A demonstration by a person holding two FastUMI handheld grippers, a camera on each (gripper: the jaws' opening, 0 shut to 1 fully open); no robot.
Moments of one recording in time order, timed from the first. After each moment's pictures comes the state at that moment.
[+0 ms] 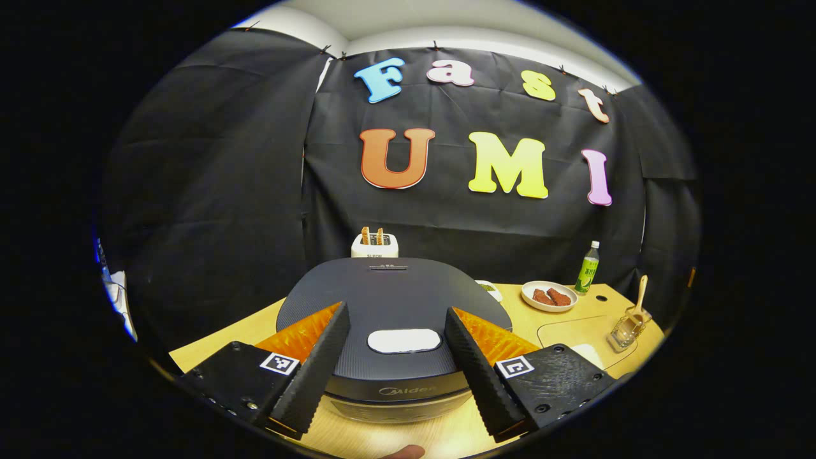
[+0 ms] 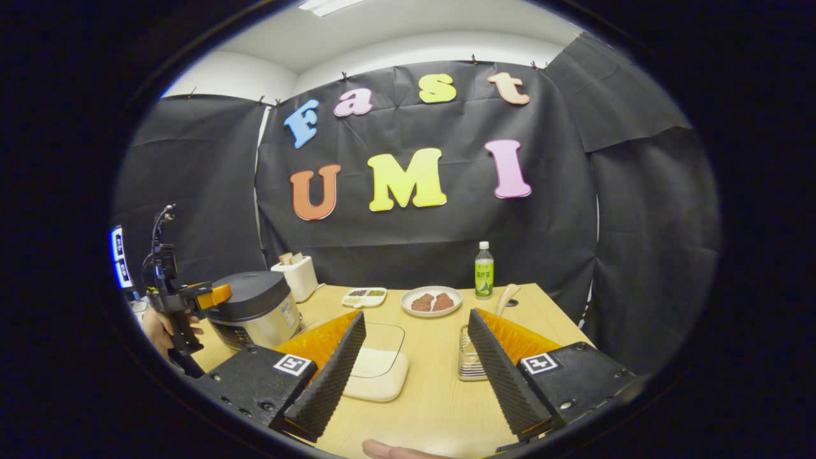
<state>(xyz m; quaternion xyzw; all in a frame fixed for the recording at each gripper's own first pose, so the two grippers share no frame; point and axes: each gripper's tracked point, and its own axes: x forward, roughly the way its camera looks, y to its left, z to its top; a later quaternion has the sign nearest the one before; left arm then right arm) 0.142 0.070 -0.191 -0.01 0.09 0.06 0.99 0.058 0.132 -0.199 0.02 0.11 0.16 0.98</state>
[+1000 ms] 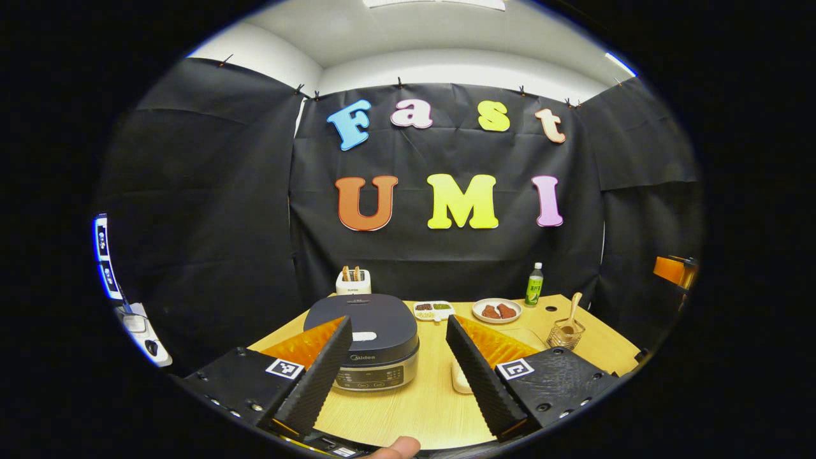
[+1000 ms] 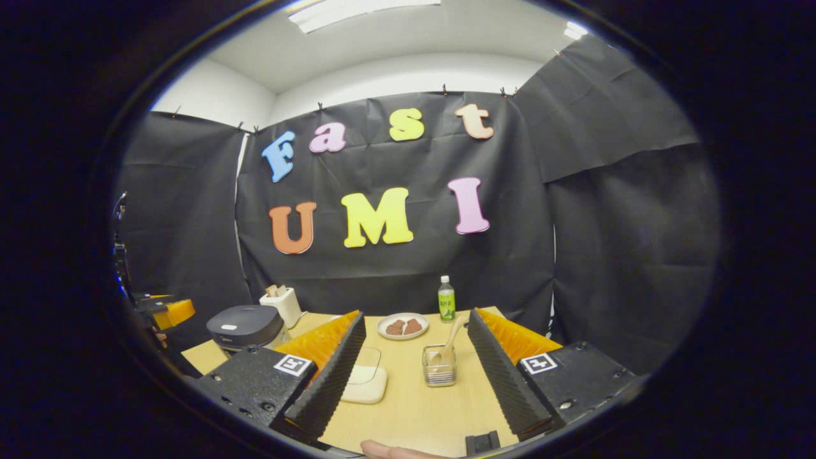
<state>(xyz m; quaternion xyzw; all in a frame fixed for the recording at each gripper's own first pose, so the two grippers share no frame) -0.011 -0.009 -0.067 0.00 0.04 0.02 1.00 -0.015 0.070 -0.091 0.04 0.05 0.09 0.99</state>
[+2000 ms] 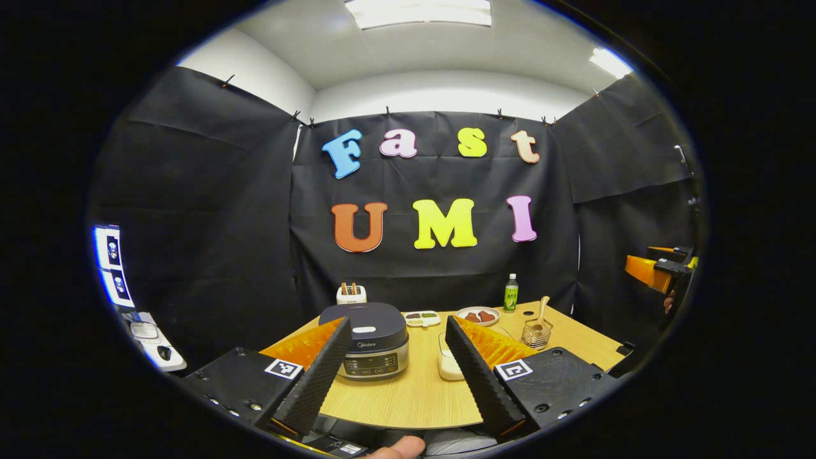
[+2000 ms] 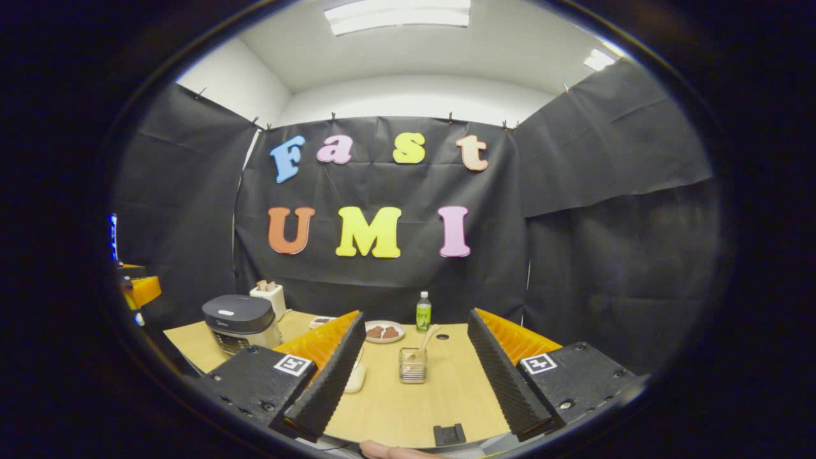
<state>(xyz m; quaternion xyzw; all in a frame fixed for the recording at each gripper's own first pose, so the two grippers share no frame) -0.120 -0.018 -0.040 0.02 -0.01 -0.01 1.00 -0.097 0.054 -0.070 -0.03 0.00 0.05 1.00</state>
